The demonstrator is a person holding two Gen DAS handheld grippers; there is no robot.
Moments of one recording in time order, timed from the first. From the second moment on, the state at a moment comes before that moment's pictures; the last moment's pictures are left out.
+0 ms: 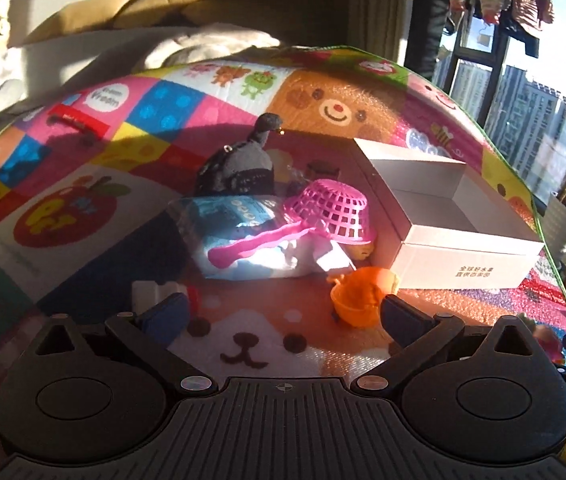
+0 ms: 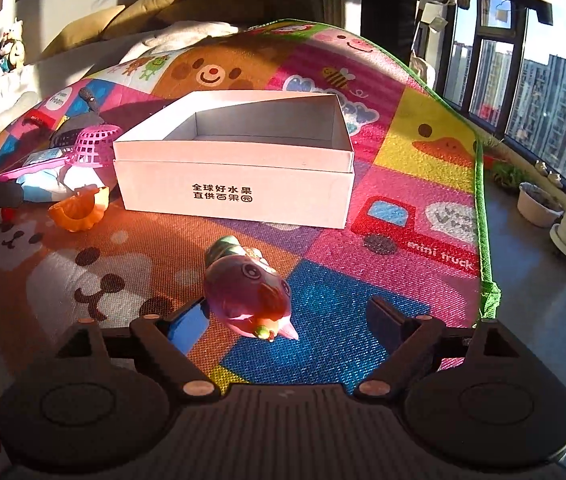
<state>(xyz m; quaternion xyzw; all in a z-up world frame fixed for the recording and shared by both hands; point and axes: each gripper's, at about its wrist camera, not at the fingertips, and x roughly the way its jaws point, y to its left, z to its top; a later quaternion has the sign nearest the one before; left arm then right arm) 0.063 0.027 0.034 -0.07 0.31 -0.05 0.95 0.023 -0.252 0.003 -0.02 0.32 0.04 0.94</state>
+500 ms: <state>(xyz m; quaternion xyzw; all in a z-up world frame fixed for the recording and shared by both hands) 0.112 -0.046 0.004 0.00 0.35 -0.03 0.94 0.022 -0.248 0.002 0.00 0.31 0.06 0.95</state>
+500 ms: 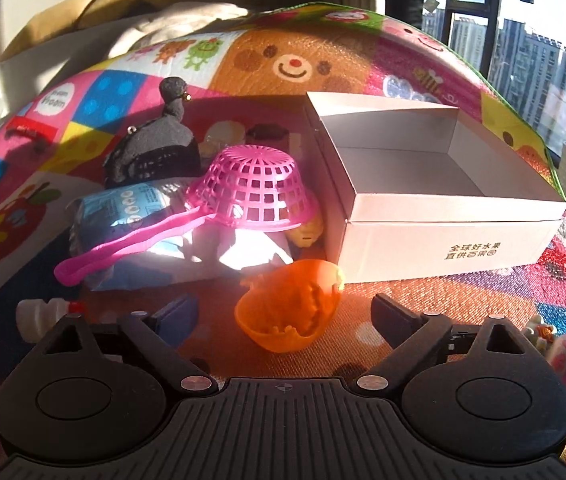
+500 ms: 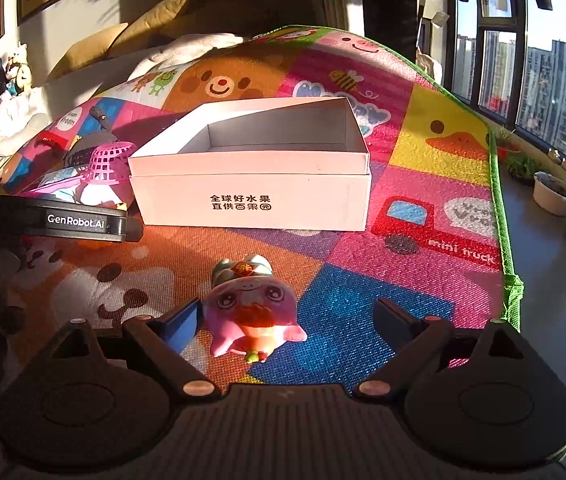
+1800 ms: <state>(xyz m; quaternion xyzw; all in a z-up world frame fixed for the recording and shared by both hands) 0.035 0.035 0.013 0.02 0.38 -0.06 0.92 0.025 -0.220 0.010 -0.04 0.34 0.15 0.93</state>
